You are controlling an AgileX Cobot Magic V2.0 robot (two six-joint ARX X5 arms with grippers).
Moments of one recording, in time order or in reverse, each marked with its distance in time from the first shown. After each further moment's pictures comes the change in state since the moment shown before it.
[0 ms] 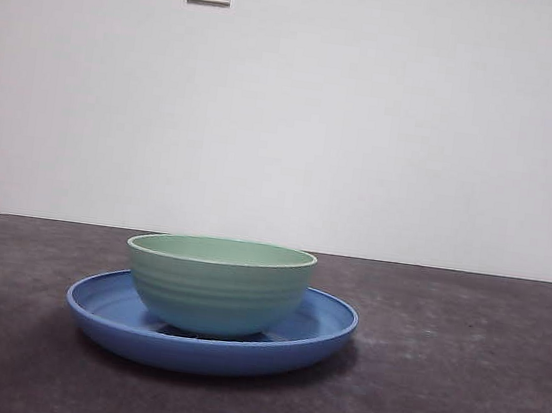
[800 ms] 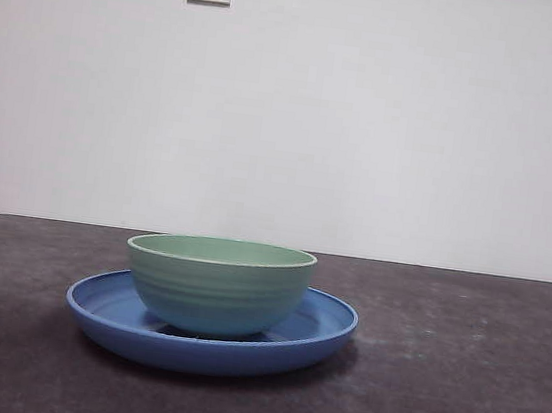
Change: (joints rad) left arm 0.000 0.000 0.000 0.005 0.000 0.000; right arm 0.000 0.000 0.000 0.030 -0.026 0.002
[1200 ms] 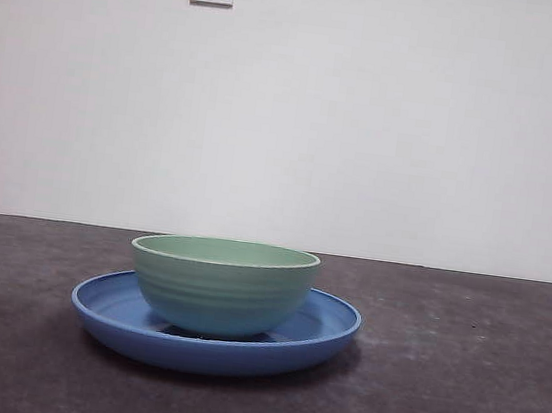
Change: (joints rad) left arm 0.343 -0.035 -0.103 0.204 -0.048 0.102; right arm 0.000 0.000 0.000 0.000 0.000 0.000
